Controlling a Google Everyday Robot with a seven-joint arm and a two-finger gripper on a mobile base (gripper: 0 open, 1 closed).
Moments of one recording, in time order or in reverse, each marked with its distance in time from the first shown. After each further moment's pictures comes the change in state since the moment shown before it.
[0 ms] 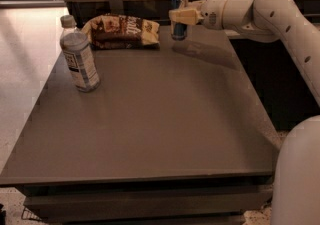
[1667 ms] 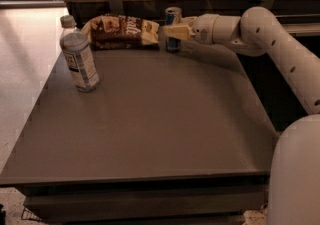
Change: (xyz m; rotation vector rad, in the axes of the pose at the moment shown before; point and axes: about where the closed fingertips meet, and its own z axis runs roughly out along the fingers) arm 0.052 0.007 0.028 -0.030 0.026 0.018
